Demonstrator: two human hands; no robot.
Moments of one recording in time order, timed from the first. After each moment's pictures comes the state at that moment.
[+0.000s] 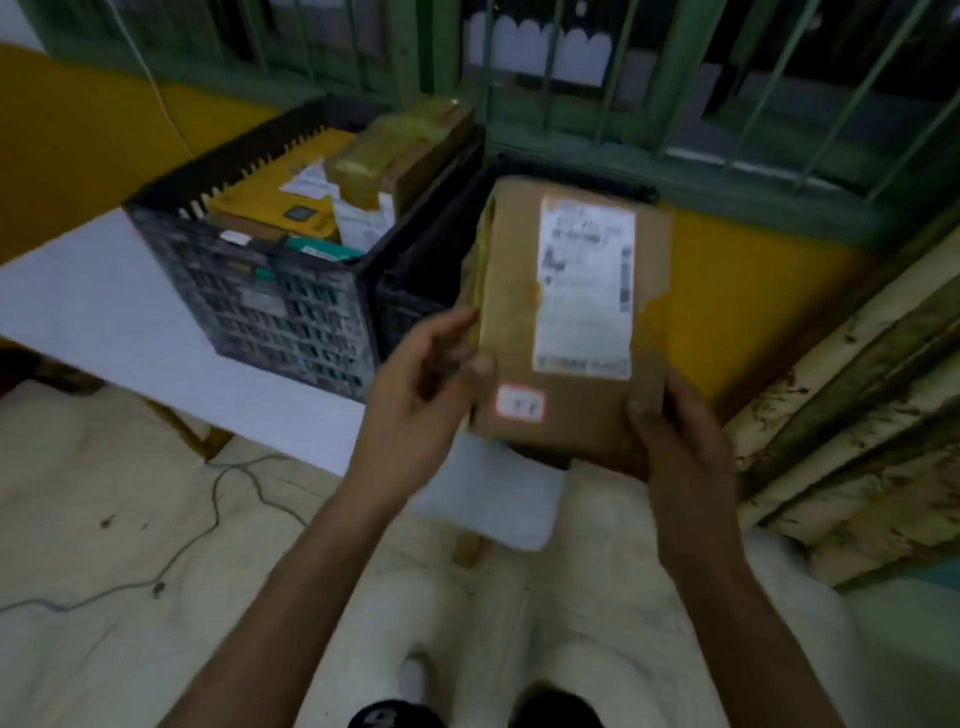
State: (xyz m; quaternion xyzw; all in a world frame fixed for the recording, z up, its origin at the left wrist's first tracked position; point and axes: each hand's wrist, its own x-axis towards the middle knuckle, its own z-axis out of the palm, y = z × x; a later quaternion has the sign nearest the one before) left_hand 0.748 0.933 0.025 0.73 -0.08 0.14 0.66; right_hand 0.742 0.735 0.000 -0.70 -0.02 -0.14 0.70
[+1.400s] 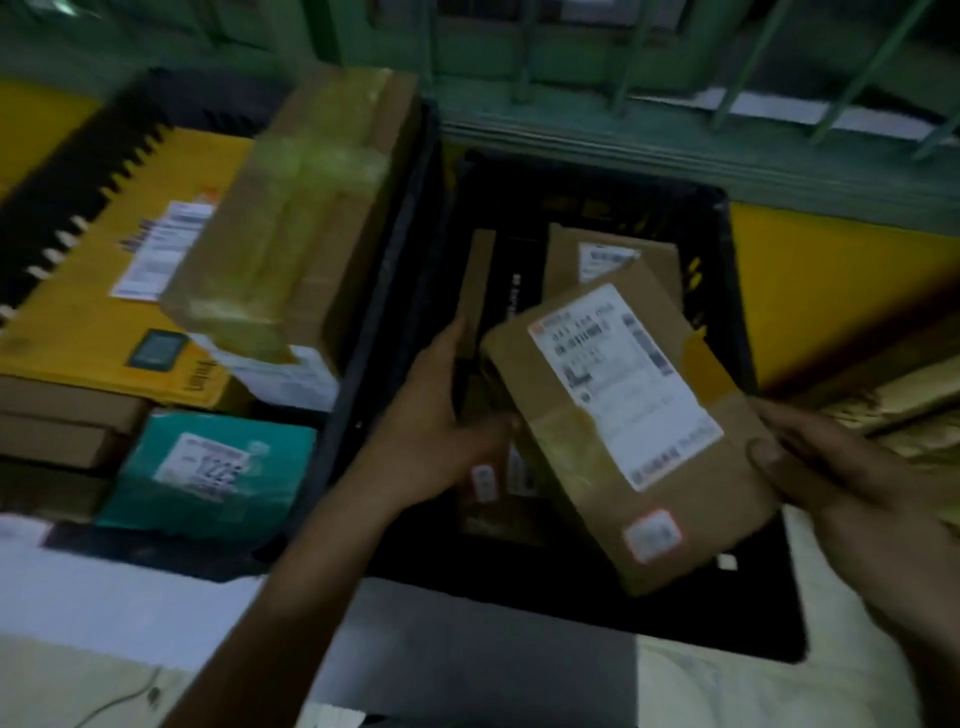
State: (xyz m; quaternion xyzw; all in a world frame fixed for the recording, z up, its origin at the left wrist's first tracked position) left_hand 1.051 0.975 -0.014 0.80 -0.11 -0.10 0.59; right_hand 0.970 0.696 -0.001 -0.84 0.09 -0.04 0.53
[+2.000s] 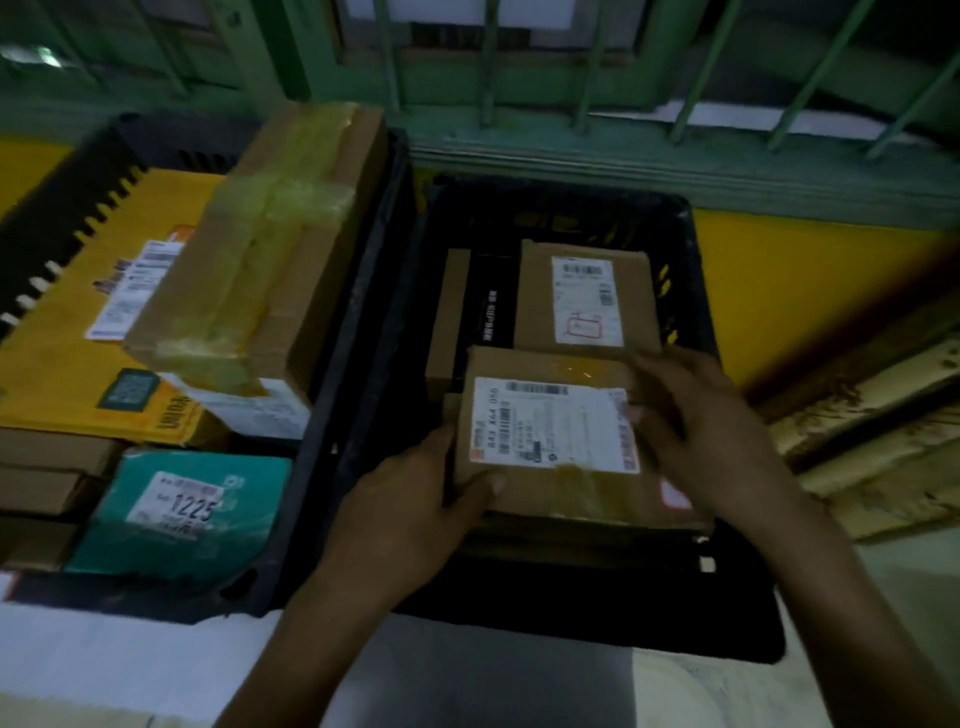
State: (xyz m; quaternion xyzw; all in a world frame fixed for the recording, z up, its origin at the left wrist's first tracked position) left_hand 1.023 0.983 -0.021 0.91 -0.11 -0.15 0.38; right_hand 1.025 0.729 -0.018 -0.96 0.05 0.01 0.26
